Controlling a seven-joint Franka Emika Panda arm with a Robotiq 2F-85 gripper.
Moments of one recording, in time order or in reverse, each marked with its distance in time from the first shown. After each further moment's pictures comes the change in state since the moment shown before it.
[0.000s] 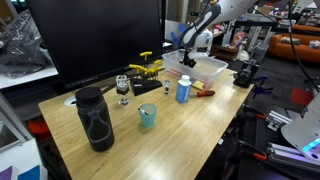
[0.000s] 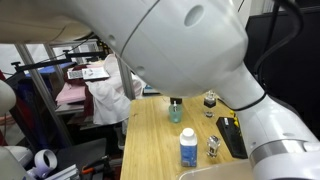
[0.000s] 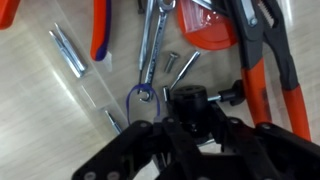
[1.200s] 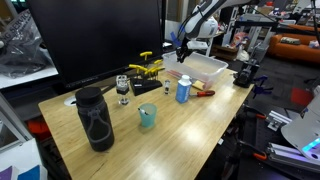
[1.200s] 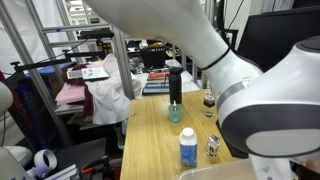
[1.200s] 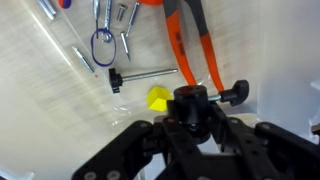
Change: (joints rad) arm 0.087 -0.245 -0.003 -0.228 -0.013 0.253 0.010
